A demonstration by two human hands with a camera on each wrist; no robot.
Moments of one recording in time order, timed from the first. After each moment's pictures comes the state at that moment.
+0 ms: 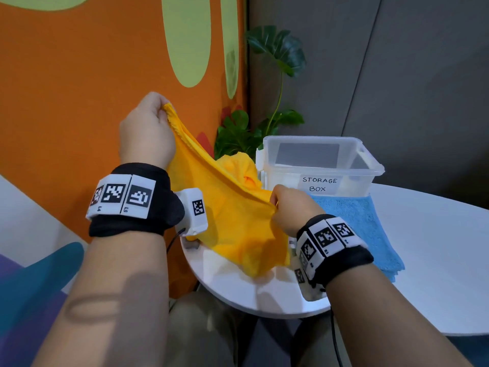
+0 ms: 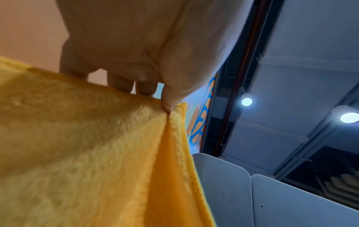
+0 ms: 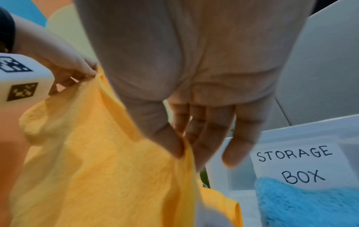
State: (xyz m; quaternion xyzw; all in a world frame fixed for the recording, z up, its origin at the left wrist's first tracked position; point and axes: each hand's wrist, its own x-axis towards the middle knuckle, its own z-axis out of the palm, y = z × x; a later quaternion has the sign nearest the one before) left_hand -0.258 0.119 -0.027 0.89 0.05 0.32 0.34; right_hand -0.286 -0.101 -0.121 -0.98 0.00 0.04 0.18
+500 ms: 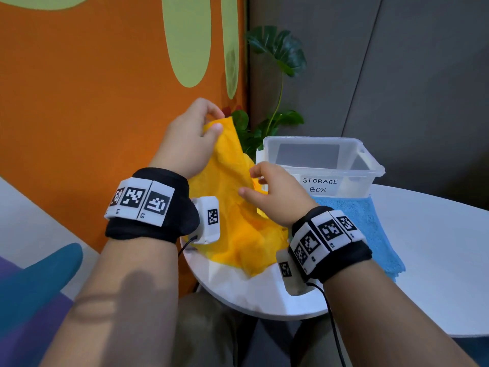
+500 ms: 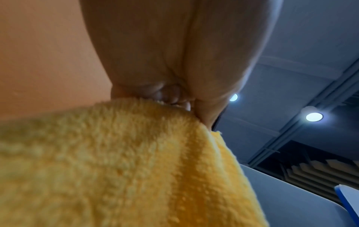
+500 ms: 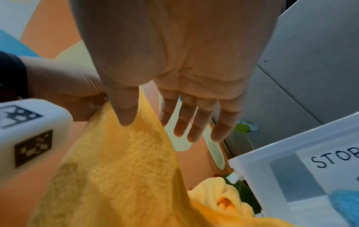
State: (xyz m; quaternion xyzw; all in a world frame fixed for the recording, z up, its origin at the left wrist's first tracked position) left_hand -0.262 0.085 -0.032 0.90 -0.14 0.23 0.35; right_hand -0.286 -0.088 -0.101 -0.93 -0.13 -0.08 0.35
